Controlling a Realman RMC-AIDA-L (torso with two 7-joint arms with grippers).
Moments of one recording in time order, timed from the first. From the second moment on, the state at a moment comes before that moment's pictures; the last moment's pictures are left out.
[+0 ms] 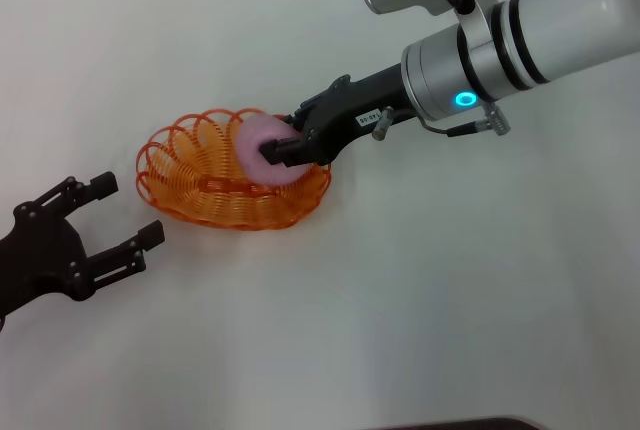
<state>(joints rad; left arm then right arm) -0.24 -2.16 0.40 0.59 2.05 1.67 -0.97 0.67 2.10 -1.49 -0.86 -1.95 -1.12 2.05</state>
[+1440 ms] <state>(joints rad) -0.25 -2.16 0.40 0.59 2.04 1.67 -0.97 0.47 2.09 -1.24 -0.81 -1.73 -1.24 1.64</state>
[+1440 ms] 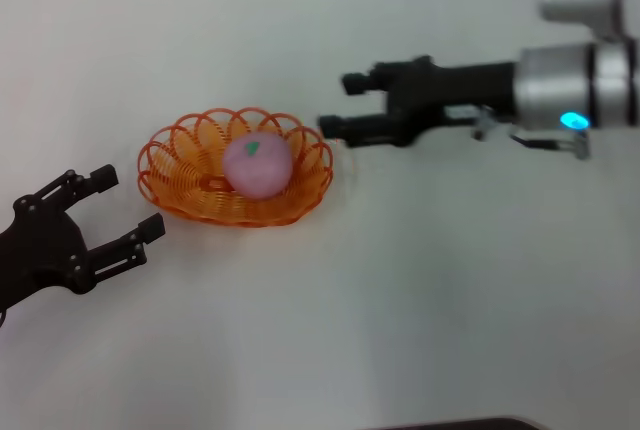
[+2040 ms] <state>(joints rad) -0.23 -2.16 0.40 0.57 2.05 1.66 -0.96 0.19 2.08 -0.89 -0.65 -1.74 -1.57 1.04</state>
